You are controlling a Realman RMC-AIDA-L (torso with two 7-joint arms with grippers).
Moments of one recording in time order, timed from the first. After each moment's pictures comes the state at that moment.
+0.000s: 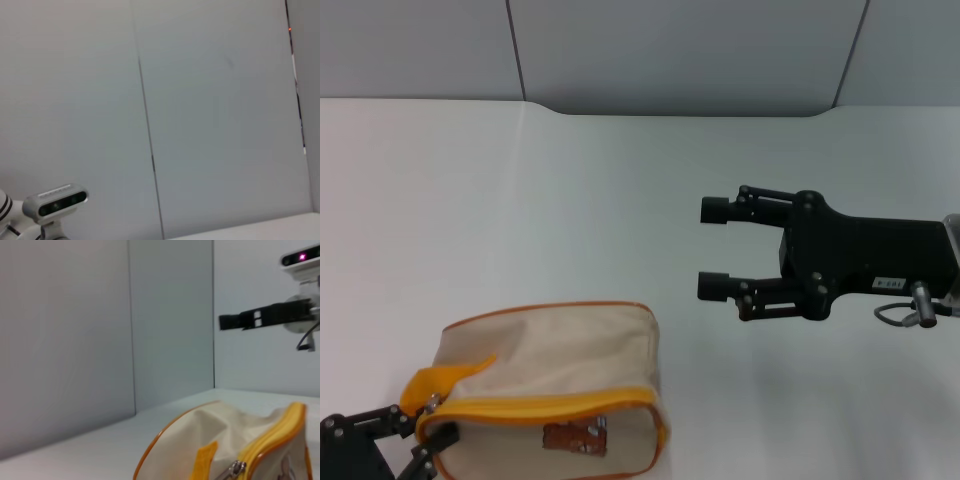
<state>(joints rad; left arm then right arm) -0.05 -2.07 0.58 0.42 1.81 1.78 -0.57 0.58 2.08 -0.78 -0.59 -1.77 -1.79 1.21</state>
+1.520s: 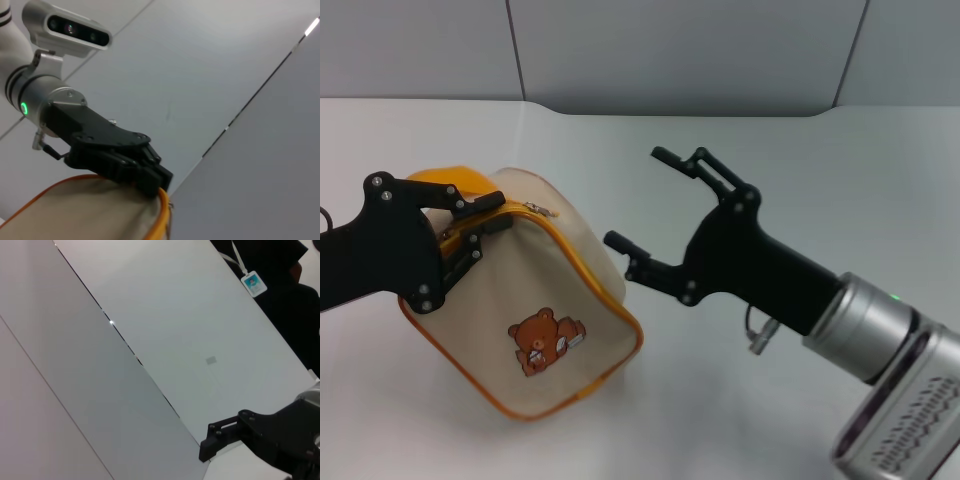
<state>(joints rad) -0.42 -2.07 0.50 0.68 1.82 1.89 -0.47 0.72 2.09 -0.58 0.28 -1.52 -1.59 -0.48</state>
